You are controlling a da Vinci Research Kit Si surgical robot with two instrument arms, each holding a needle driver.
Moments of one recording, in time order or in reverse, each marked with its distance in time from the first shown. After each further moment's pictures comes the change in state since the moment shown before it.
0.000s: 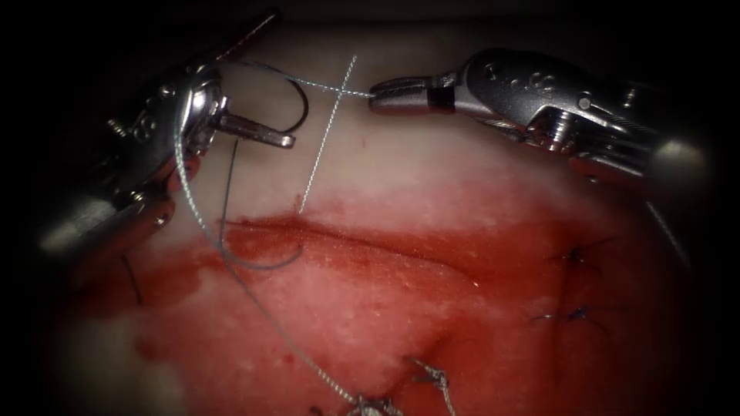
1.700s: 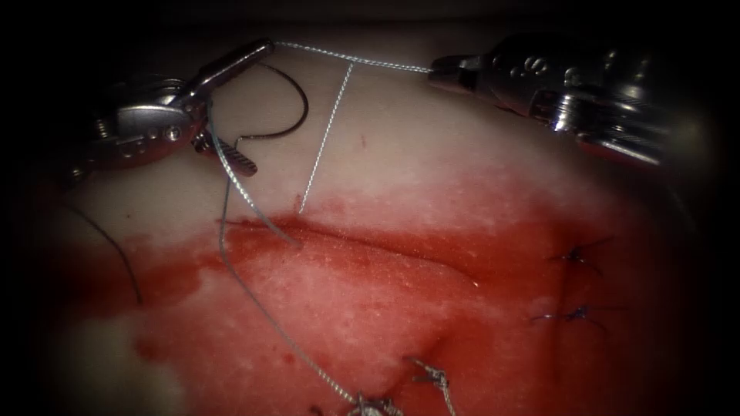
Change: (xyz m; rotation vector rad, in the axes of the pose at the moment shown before) right arm -0.002 -0.001 -0.004 0.272 0.373 -0.011; left arm 0.000 0.000 -0.002 -0.173 -0.548 0.647
